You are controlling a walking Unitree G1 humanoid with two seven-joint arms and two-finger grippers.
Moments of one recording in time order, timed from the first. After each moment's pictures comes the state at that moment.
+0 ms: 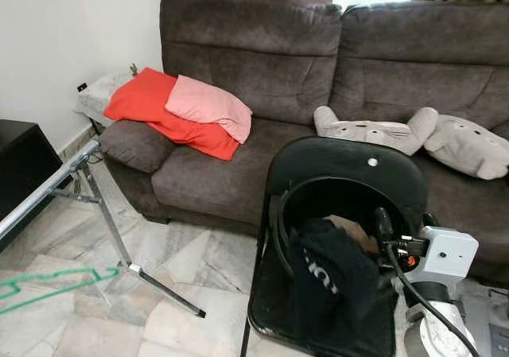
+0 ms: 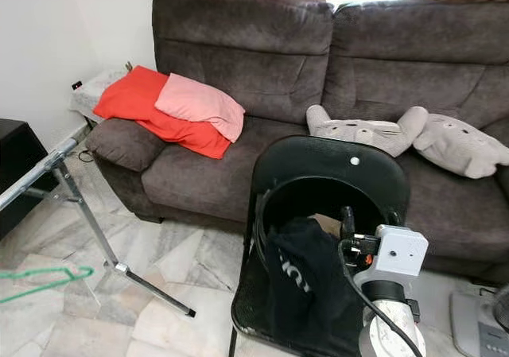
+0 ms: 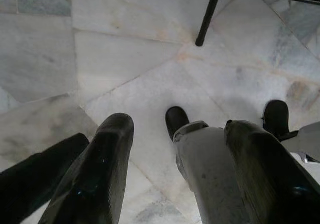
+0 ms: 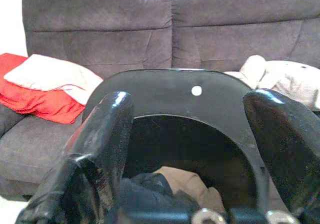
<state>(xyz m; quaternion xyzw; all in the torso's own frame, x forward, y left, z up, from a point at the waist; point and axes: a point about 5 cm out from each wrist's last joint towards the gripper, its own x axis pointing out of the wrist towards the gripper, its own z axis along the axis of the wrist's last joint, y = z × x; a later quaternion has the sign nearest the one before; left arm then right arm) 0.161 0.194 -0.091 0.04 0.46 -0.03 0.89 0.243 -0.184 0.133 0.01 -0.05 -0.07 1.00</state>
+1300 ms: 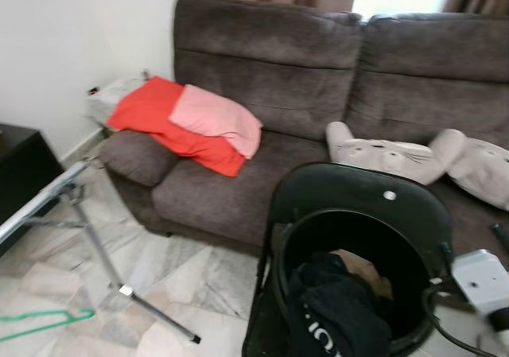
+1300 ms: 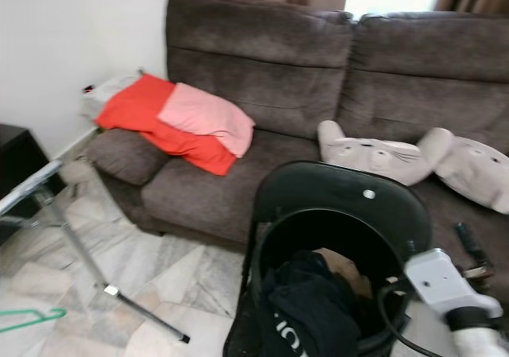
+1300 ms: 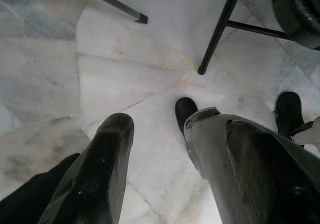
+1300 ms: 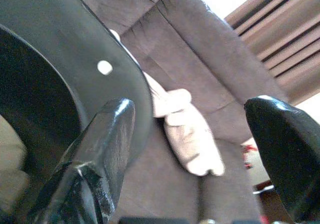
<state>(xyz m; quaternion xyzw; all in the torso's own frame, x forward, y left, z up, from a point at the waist) 0.161 0.200 -0.090 0.05 0.46 -0.03 0.88 0.209 -0.280 0.138 -0.42 0.03 -0.08 0.90</state>
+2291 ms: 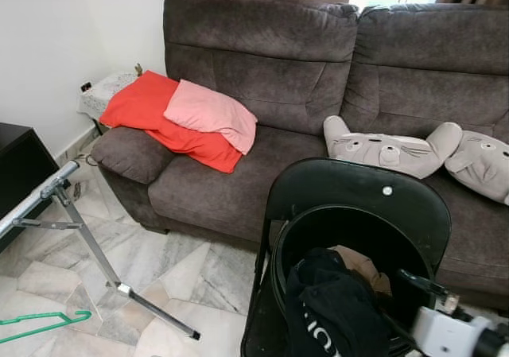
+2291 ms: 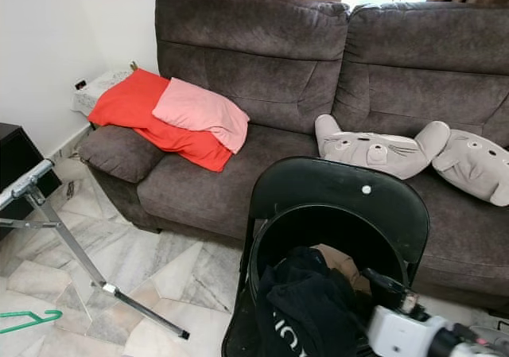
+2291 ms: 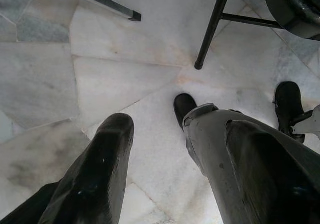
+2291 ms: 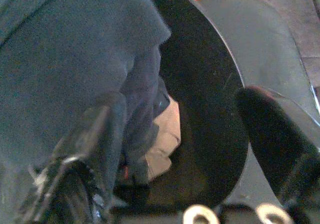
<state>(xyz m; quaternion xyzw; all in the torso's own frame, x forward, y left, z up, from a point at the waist) 0.165 0.199 -0.089 0.07 0.46 -0.05 0.88 0.194 -0.264 0.107 -0.46 0.09 0.34 0.81</state>
